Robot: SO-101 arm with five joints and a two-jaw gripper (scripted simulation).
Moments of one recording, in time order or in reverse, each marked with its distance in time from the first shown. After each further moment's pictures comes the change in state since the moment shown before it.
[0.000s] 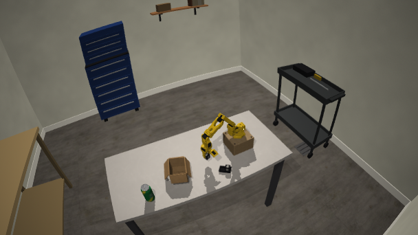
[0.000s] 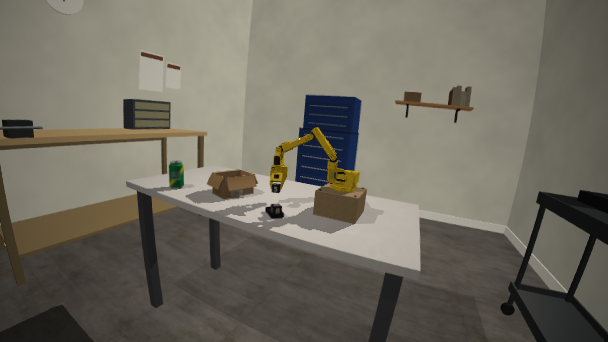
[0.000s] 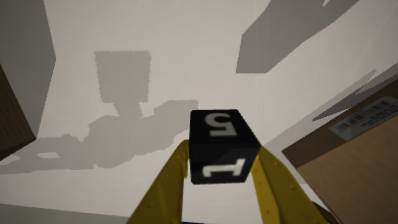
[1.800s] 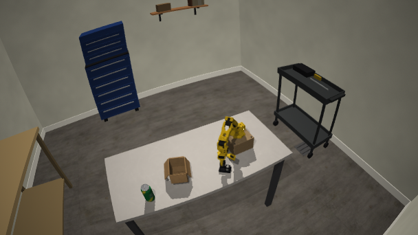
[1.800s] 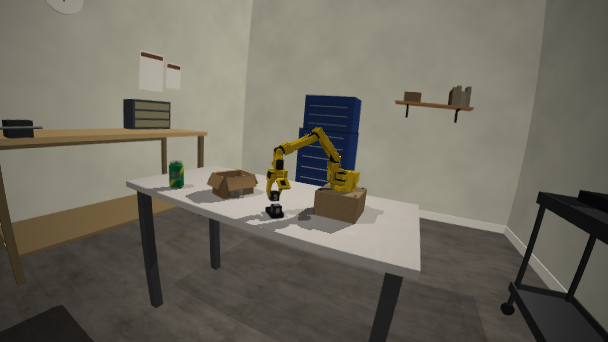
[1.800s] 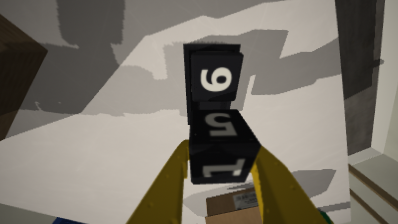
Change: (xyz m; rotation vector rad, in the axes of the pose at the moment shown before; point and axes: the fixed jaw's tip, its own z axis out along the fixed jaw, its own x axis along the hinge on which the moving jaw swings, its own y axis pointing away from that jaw) arm -0.118 0.011 -0.005 0.004 -0.001 -0.519
